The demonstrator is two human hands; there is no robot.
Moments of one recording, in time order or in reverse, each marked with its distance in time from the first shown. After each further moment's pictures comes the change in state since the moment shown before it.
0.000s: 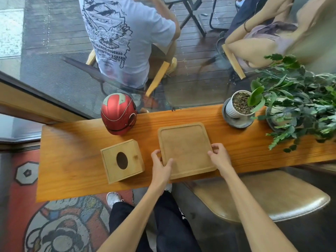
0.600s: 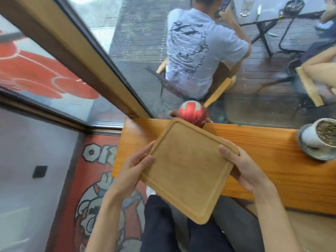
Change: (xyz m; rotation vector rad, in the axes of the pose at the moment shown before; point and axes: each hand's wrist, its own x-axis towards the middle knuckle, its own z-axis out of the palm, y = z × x) left_hand -0.096 0.043 -0.284 -0.233 -0.023 0.266; right_hand -0.169 -0.143 0.058 0.476 -0.753 -0.349
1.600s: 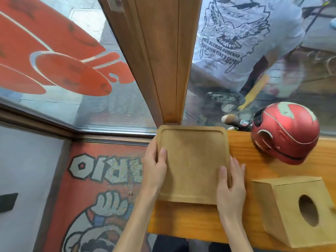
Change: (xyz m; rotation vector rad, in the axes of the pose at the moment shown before) left_hand 0.222 -0.116 -0.193 0.315 0.306 0.237; right_hand 0.233 0.182 0.240 -0.391 0.825 -0.241
